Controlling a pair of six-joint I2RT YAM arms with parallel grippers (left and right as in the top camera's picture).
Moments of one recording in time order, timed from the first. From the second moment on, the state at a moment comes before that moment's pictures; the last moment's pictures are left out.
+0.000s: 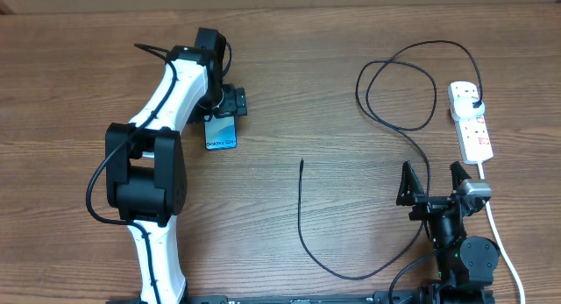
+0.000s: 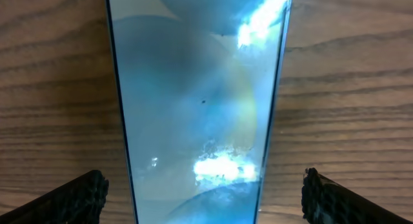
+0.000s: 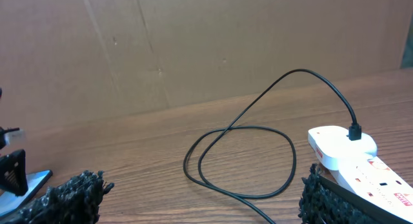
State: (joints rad) left arm -0.17 2.20 1.73 -1.01 0.00 -0.31; right arm -0.06 0.01 0.02 -0.03 -0.12 0.20
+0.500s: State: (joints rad) left arm -0.16 2.20 1.70 -0.96 0.00 -0.31; right arm -0.06 0.01 0.02 -0.02 -0.12 0.20
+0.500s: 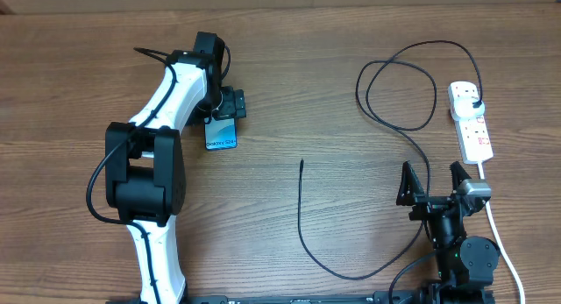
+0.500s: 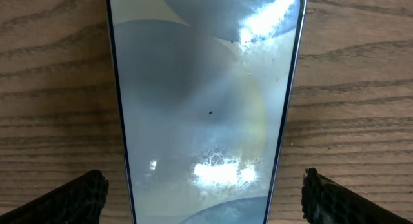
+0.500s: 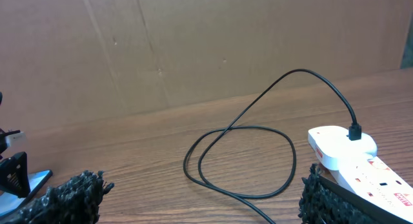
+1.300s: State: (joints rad) left arm -0.13 2.21 1.70 -0.95 0.00 -0.31; right arm -0.06 0.01 0.02 -0.02 -0.12 0.20
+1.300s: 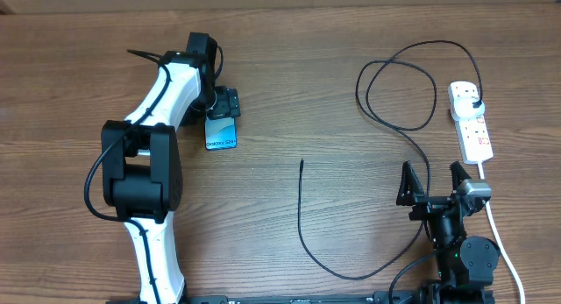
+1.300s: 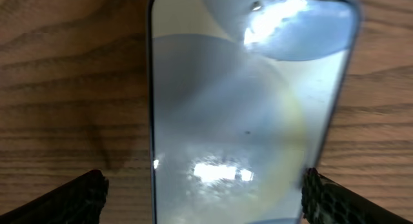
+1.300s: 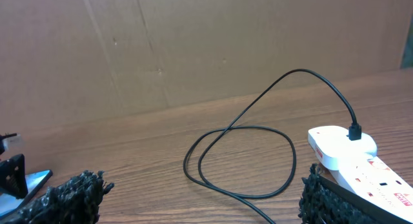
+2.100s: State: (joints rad) left arm -0.13 2.22 1.70 -0.91 0.04 -0.31; right arm -0.06 0.01 0.02 -0.03 -0.12 0.20
